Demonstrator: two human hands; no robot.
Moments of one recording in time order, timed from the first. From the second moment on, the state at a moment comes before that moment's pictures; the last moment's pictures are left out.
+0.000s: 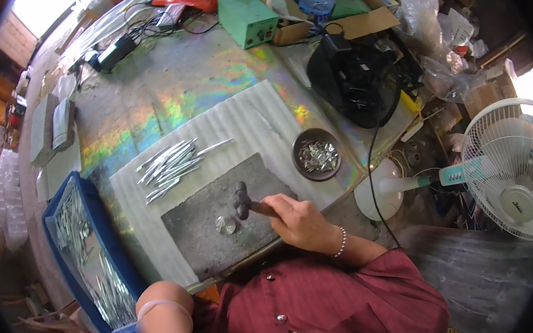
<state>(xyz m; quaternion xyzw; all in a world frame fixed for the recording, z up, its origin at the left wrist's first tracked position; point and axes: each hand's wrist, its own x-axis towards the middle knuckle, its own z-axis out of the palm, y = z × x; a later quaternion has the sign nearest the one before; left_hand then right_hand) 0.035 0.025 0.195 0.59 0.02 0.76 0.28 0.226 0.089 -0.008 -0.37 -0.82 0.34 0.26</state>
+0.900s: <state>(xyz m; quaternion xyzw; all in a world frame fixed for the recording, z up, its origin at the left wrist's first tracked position) -0.032 0.196 -0.045 0.81 0.58 0.00 0.09 0.258 0.082 -0.024 -0.31 -0.68 0.46 0.49</state>
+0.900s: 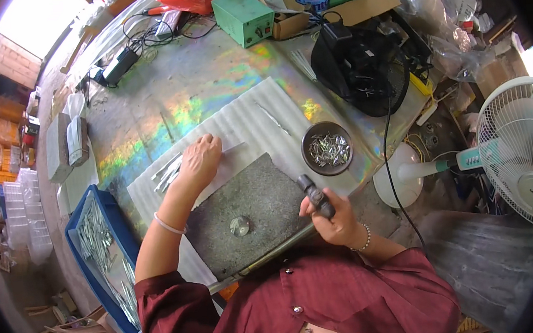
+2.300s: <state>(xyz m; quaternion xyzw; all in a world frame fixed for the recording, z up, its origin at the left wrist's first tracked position) 0.005 -0.009 0.036 0.60 0.68 0.35 0.24 0.295 0.180 -0.027 -0.59 -0.71 0.27 0.27</state>
